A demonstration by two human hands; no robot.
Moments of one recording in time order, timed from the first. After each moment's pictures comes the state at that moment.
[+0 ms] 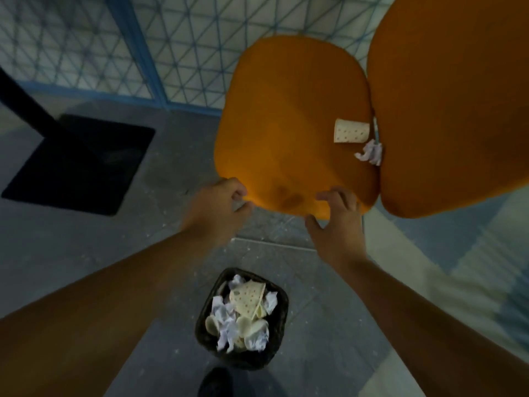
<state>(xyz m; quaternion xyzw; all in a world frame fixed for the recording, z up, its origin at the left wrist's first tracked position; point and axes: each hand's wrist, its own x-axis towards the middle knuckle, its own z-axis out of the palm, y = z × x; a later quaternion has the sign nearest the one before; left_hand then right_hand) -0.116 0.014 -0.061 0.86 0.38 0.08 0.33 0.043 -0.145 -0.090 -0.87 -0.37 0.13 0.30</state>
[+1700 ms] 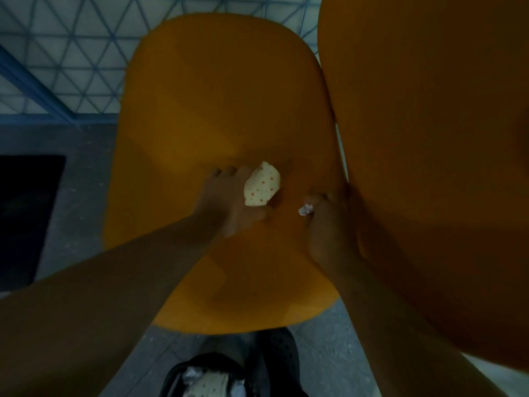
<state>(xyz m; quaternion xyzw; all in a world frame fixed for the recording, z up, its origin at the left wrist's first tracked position) 0.160 0.119 -0.143 0.94 0.24 -0.09 0.24 0.240 -0.053 -0.140 -0.94 -0.26 0.16 0.18</state>
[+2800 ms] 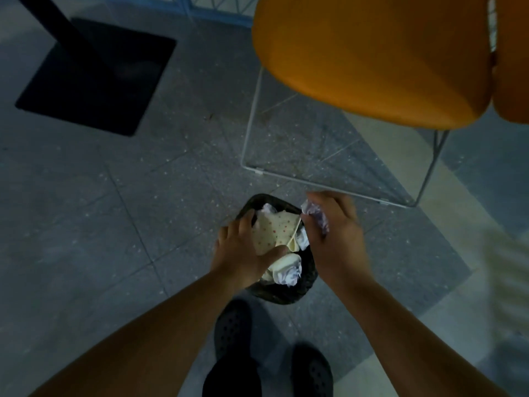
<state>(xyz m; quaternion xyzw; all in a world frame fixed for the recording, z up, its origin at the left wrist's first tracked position) -0.230 -0.104 -0.271 0.77 0.50 -0.08 0.38 -0.083 -0.193 -0.216 -0.81 -0.41 0.19 0.36</state>
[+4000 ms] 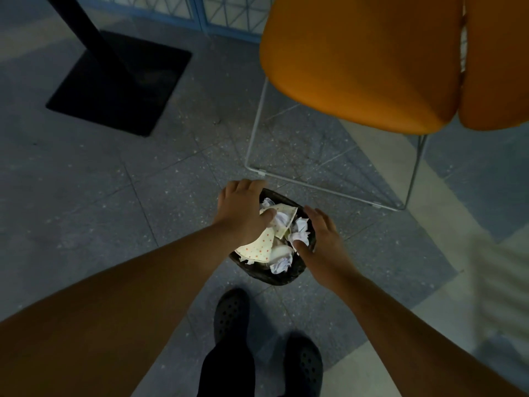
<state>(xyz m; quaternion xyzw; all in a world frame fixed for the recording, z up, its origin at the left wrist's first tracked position) -0.213 -0.090 -0.194 0.86 0.44 -0.05 0.27 -0.090 -0.237 -0.228 -0.81 -0.39 0.36 0.26</state>
